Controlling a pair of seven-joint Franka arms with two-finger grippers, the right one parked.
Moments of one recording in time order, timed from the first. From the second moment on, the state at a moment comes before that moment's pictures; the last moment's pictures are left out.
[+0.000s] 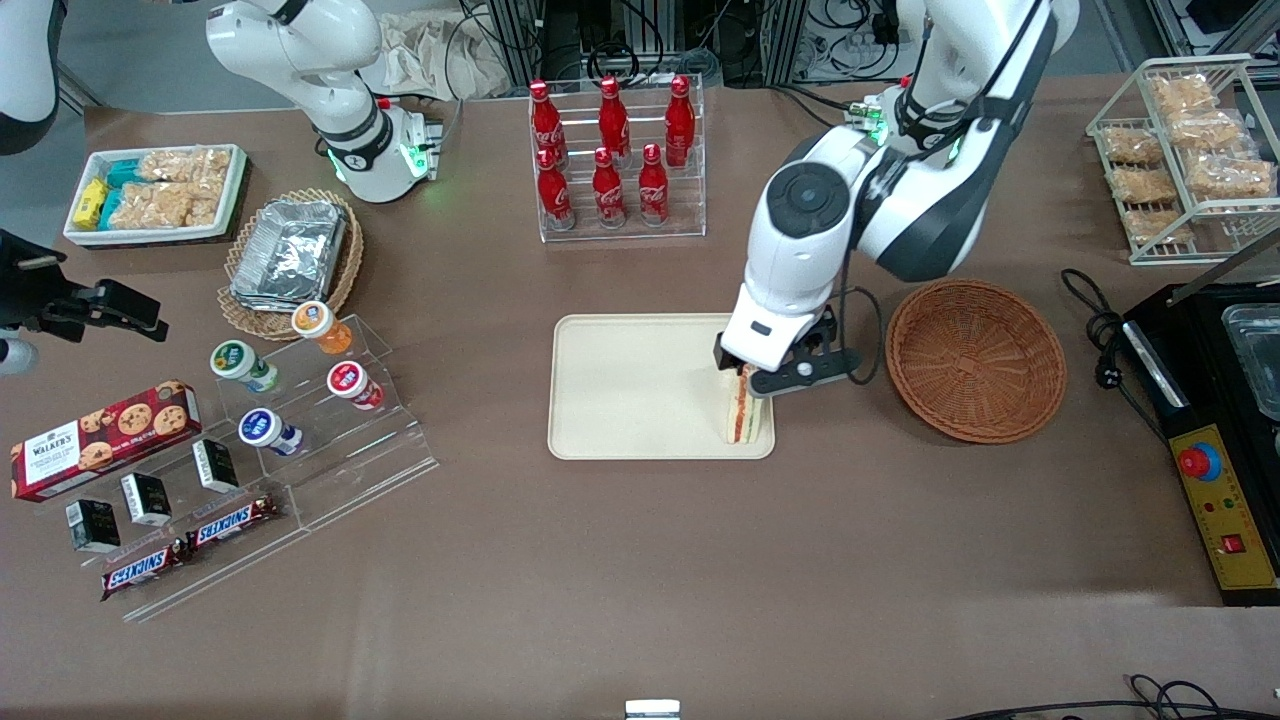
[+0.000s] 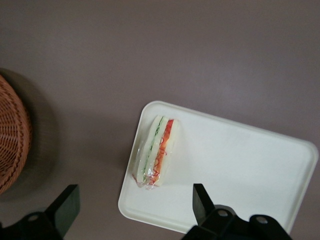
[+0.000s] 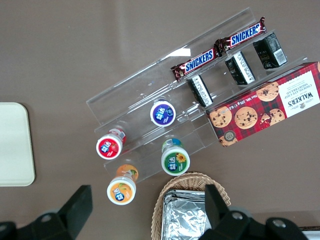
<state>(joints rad) -0.42 0.28 -0.20 -1.67 0.12 1.99 -0.96</state>
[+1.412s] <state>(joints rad) -0.15 -0.15 0.09 -1.70 -0.05 1.61 -0.18</state>
